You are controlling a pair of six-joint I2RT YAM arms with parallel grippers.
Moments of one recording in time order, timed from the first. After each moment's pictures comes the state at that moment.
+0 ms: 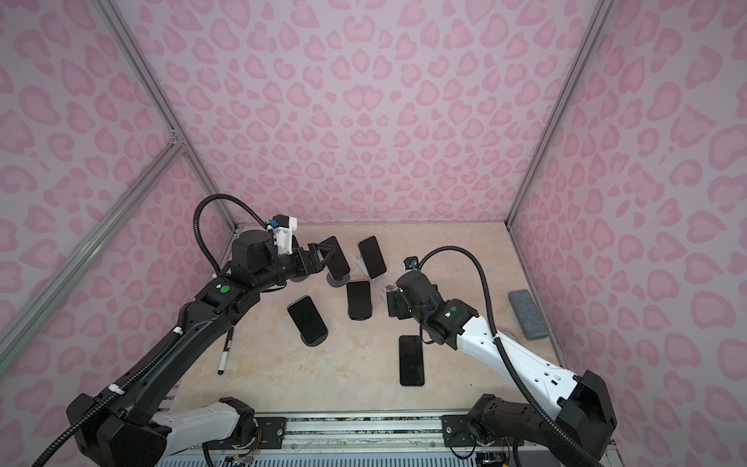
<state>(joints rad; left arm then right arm) -0.44 1.22 1.18 -0.34 0.25 -0.58 0.67 1.22 0.99 -0.52 0.31 0.36</state>
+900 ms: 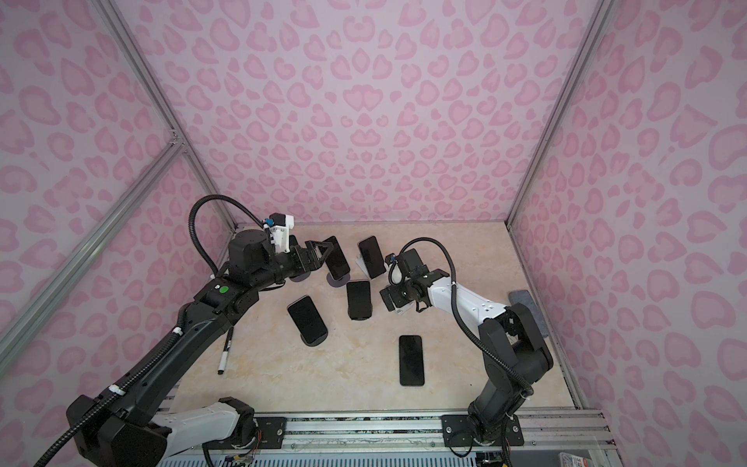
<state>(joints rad) -0.42 1.21 1.16 -0.30 0.27 -0.60 0.50 1.68 1.13 -0.46 -0.05 -0.01</state>
